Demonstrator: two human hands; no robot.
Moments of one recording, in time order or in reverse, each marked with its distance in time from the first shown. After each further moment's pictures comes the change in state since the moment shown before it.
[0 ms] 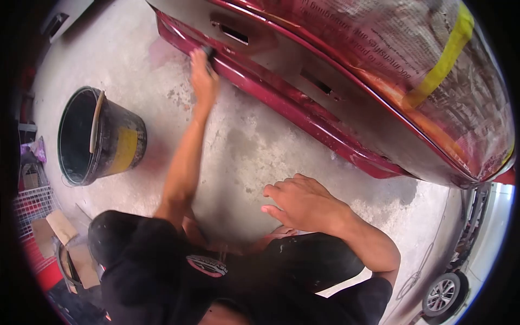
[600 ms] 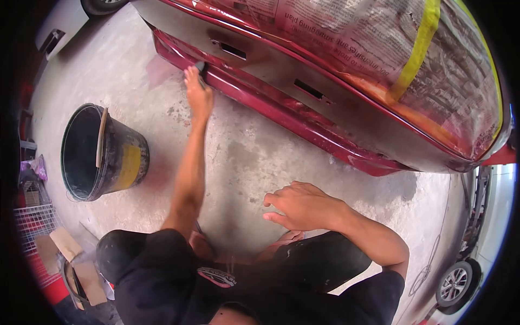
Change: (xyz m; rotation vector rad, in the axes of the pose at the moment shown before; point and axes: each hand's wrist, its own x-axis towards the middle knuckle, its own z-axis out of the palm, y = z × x) left_hand 0.012 -0.011 -0.012 0.011 -0.126 -0.099; right_hand 0.004 -0.007 0.003 0.027 -0.030 -0.011
